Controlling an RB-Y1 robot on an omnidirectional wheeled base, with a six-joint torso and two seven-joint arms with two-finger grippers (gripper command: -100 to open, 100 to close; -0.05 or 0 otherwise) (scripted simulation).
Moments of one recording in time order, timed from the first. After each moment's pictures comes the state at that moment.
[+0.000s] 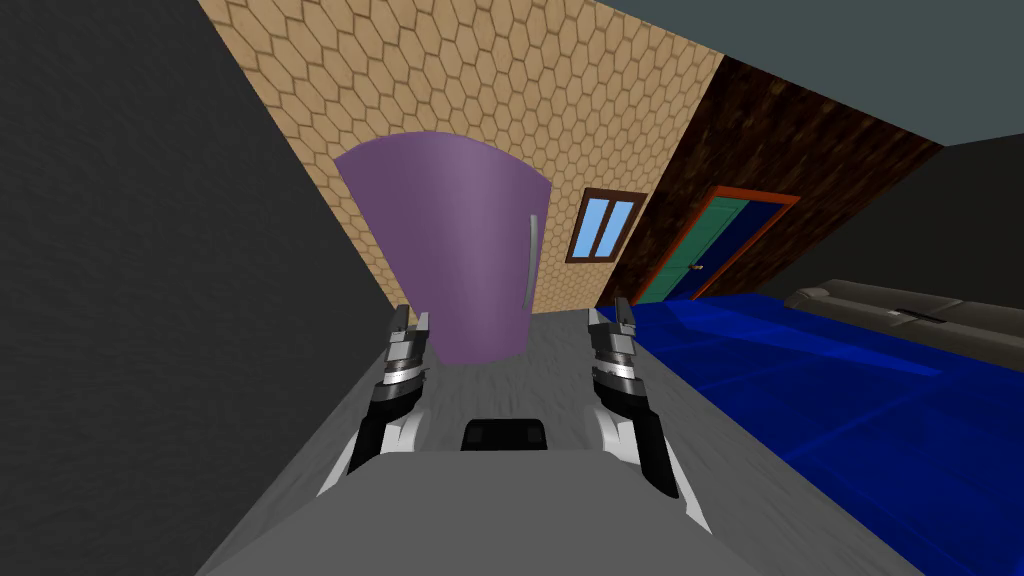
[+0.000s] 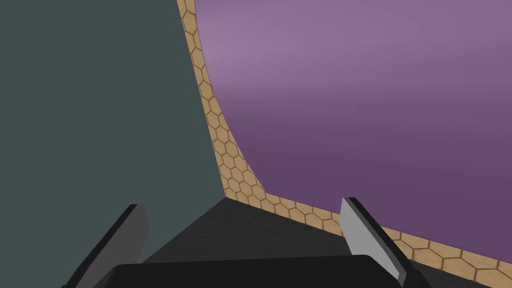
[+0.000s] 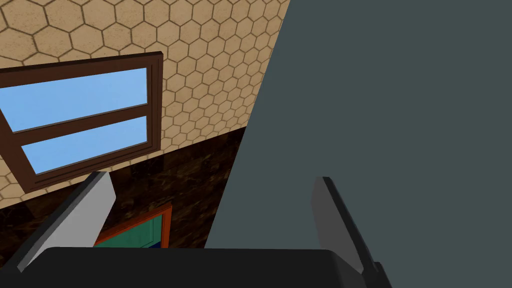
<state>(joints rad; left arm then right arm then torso) 0.55 -0.04 -0.05 -2.20 -0.05 -0.58 -0.13 0.55 0.02 0.03 -2.37 -0.05 -0.38 0.05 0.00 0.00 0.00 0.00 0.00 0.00</state>
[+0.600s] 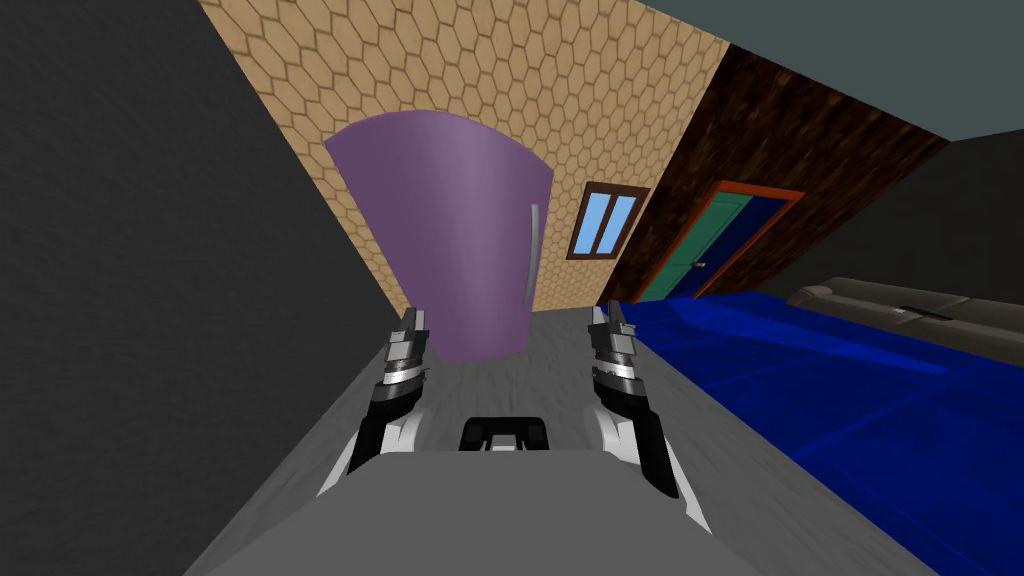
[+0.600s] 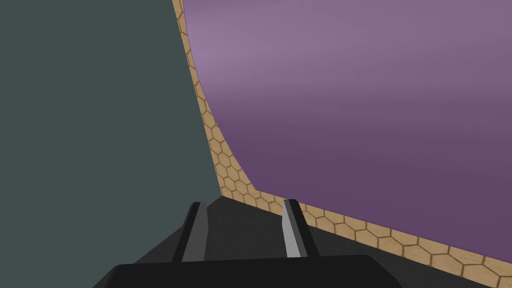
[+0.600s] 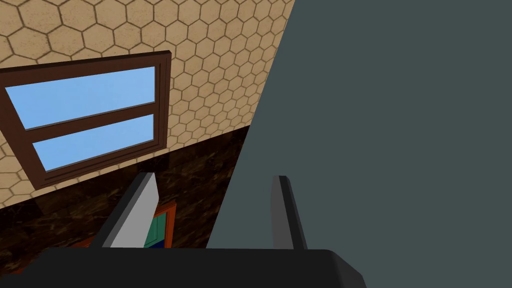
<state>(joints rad) 0.55 -0.04 -0.05 -2.20 -0.05 -0.58 -0.13 0.55 0.02 0.03 -2.37 -0.05 -0.38 0.05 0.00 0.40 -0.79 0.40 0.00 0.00</state>
